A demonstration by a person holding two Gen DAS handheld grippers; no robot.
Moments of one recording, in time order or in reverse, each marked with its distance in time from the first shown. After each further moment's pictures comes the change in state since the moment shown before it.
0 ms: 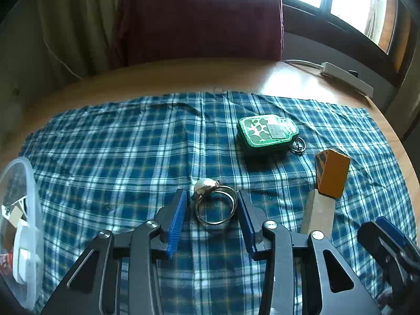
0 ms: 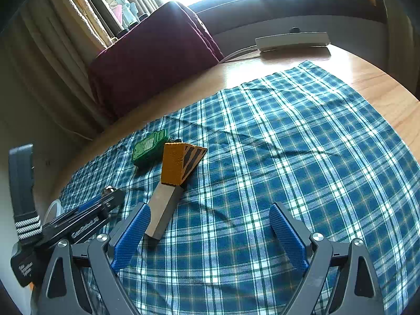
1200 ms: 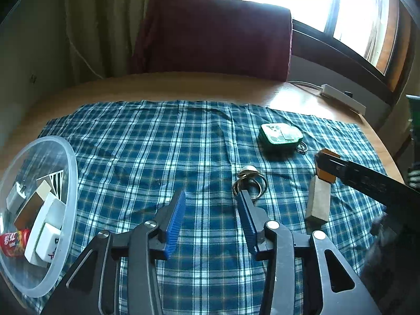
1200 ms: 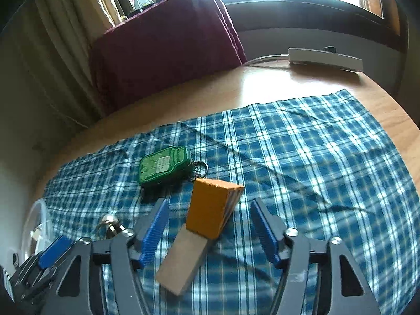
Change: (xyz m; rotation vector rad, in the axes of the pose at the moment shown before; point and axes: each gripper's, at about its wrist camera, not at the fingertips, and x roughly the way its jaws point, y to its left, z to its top) left arm -0.061 0.067 -0.037 -0.093 -0.062 -0.049; right arm 0.053 0.055 0.039 -0.150 0.034 -0.103
